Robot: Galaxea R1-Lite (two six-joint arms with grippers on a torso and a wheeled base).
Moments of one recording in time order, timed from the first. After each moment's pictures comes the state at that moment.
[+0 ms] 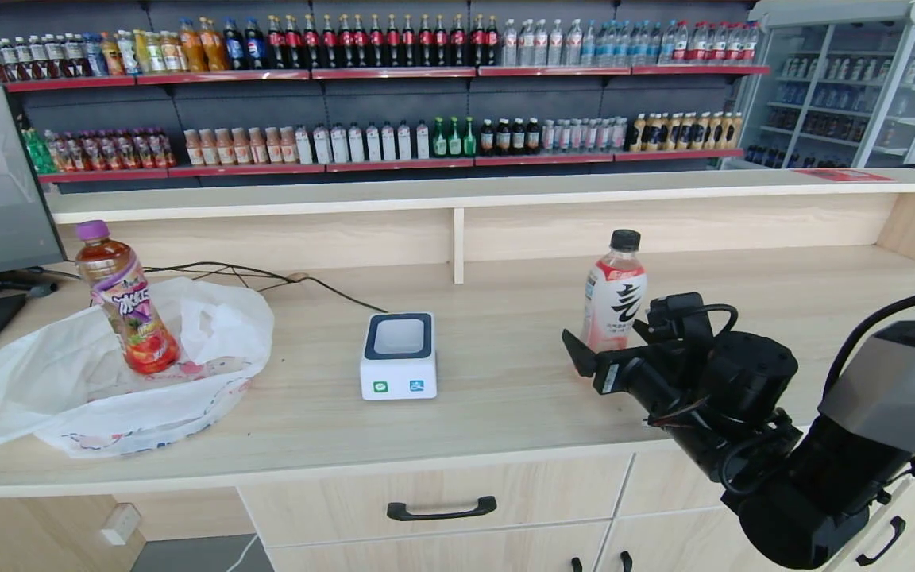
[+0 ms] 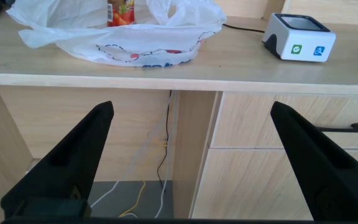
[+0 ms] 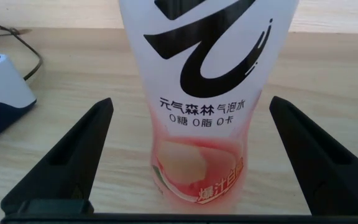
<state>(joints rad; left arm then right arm) 0.00 0.00 0.00 0.00 0.00 0.00 0.43 2.12 -0.58 -1.57 -0.19 0.01</state>
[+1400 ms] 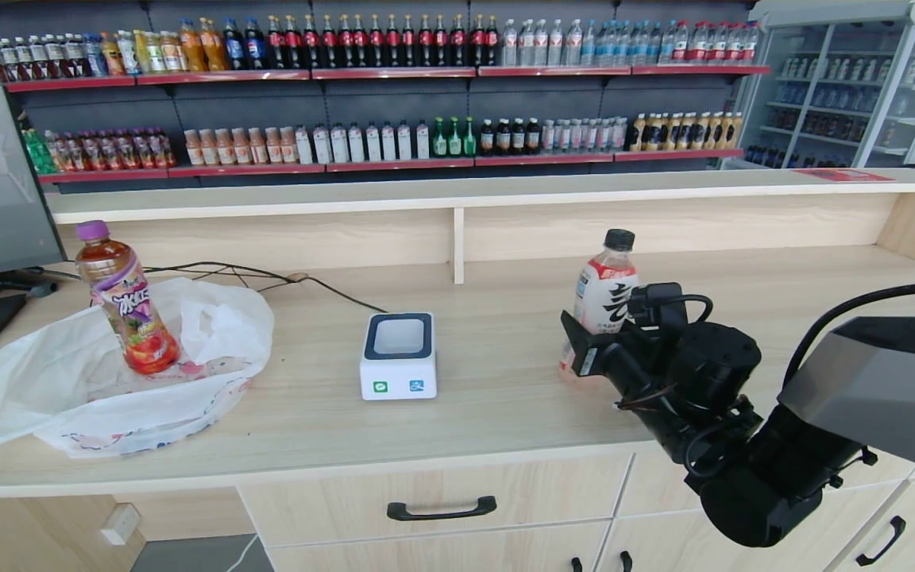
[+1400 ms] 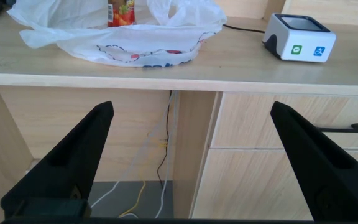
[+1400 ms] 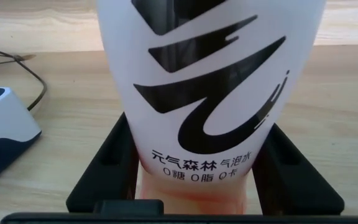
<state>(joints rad) 0.00 0.00 0.00 0.00 0.00 0.00 0.46 2.18 -0.70 -1.57 -0.23 0.04</state>
